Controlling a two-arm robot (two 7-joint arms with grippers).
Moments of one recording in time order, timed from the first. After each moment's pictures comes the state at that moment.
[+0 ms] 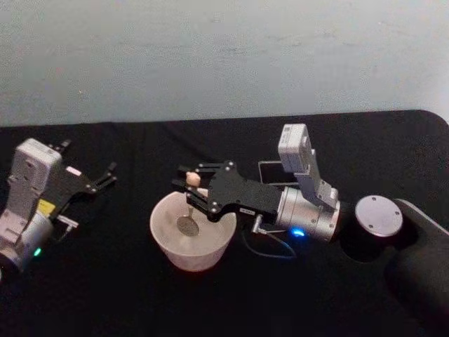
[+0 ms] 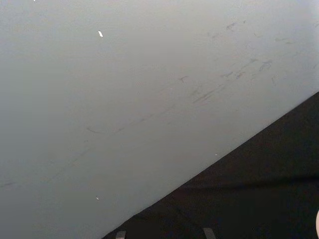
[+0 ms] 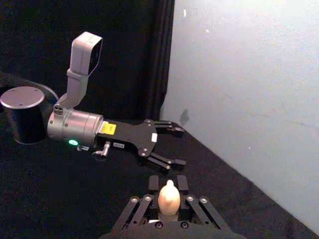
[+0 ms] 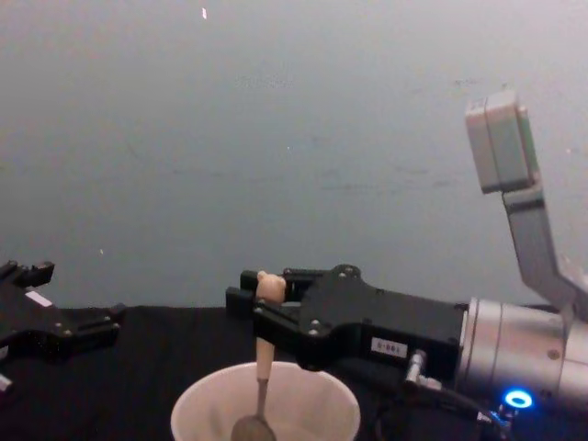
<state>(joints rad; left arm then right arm) -0.20 0.60 0.45 -1.41 -0.25 -0.12 0.03 0.52 0.26 -0.63 -1.06 0.43 -0.33 0.82</state>
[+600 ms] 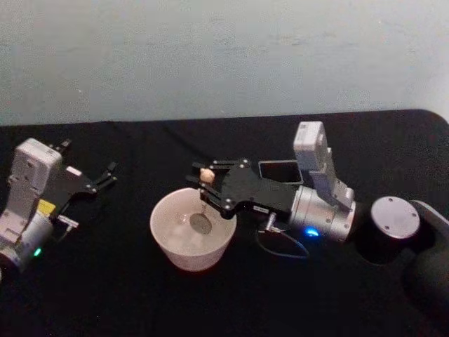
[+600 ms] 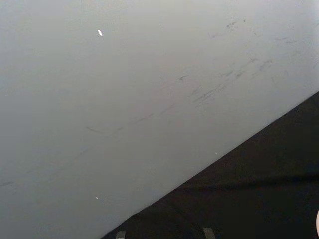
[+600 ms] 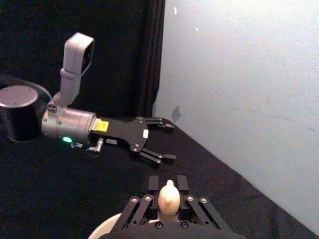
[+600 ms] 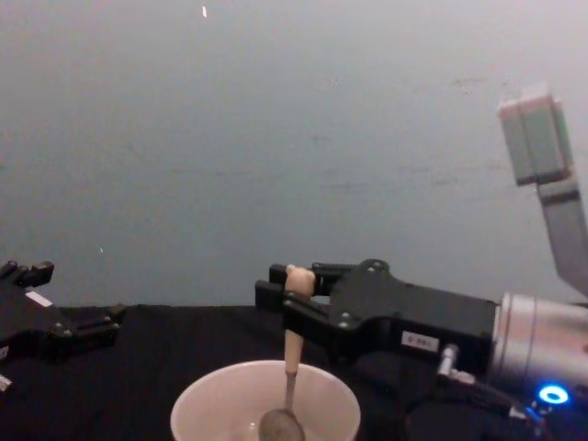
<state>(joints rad) -0.20 0.60 0.45 -1.41 -0.25 -0.12 0.03 0.48 0.30 -0.60 -1.13 0.43 -0.30 0.80</state>
